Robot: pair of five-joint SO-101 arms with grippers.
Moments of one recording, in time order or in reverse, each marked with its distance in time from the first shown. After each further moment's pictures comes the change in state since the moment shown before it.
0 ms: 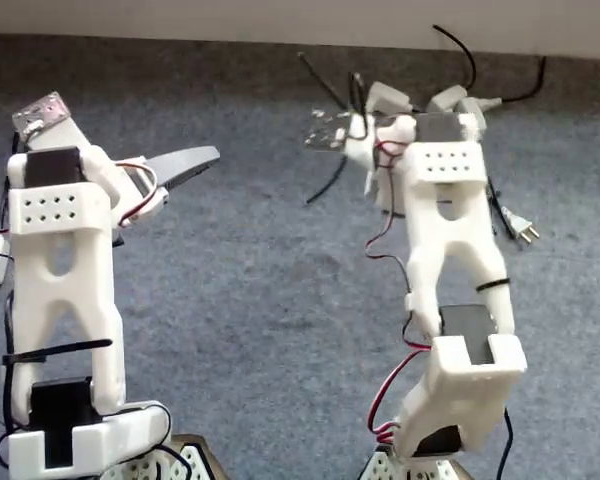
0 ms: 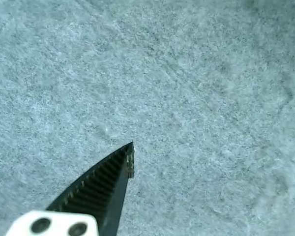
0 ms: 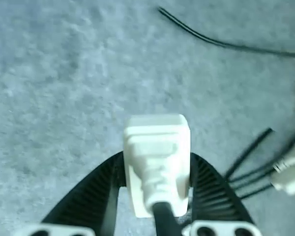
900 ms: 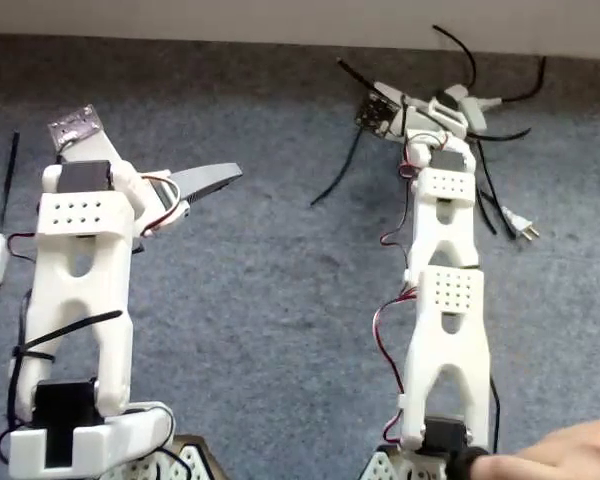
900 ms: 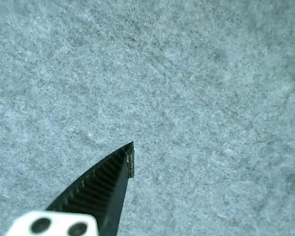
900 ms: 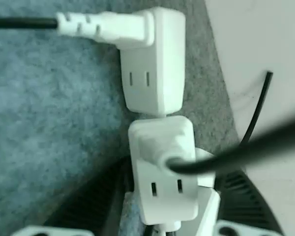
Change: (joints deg) left arm 3.0 0.0 8.4 -8.0 0.1; right arm 8.7 68.4 -62.0 -44.4 -0.6
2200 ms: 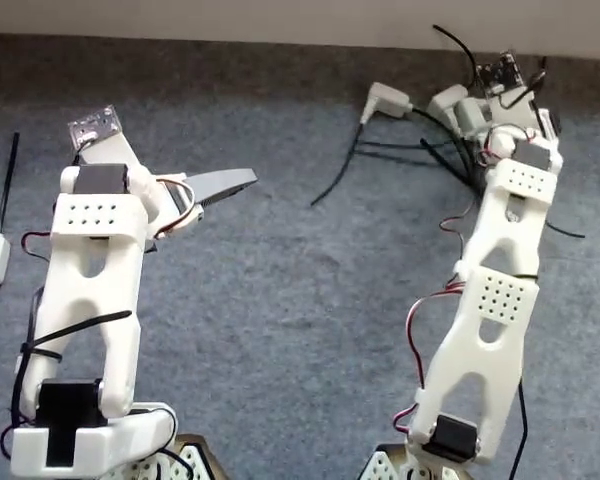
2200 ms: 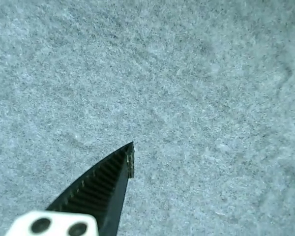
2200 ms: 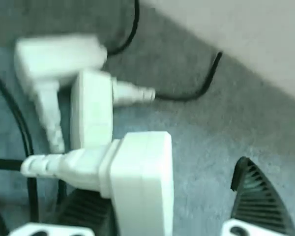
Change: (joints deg) left arm 3.2 0.0 1.7 -2.0 -0.1; right arm 12.2 -13.5 8.6 5.1 -34.2
